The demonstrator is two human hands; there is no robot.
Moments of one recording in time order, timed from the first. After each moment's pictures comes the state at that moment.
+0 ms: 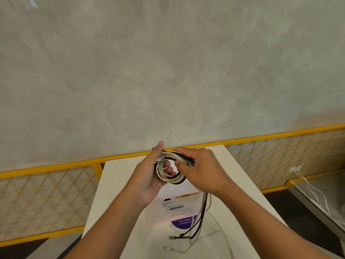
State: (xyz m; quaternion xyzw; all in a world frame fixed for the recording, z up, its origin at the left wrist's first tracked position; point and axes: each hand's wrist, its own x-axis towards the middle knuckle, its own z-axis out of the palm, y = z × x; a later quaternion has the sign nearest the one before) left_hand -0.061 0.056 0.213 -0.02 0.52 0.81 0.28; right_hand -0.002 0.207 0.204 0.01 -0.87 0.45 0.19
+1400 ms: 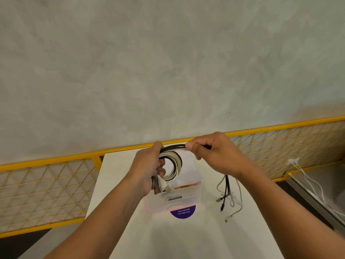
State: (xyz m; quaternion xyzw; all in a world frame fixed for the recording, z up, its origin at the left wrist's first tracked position) left_hand -0.059 0.066 0.214 -0.02 0.72 0.67 0.20; right_hand 0.012 0.242 0.220 0.01 -0.87 0.47 0.15
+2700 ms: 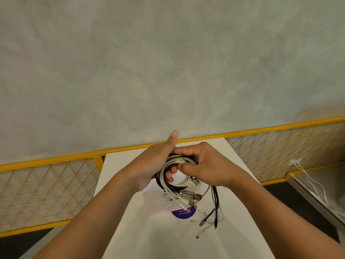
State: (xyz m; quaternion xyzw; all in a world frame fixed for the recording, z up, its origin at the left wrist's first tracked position) left_hand -0.057 0.055 0.233 0.20 0.74 0.56 0.31; right_hand 0.013 0.216 0.215 0.12 -0.84 0.52 0.05
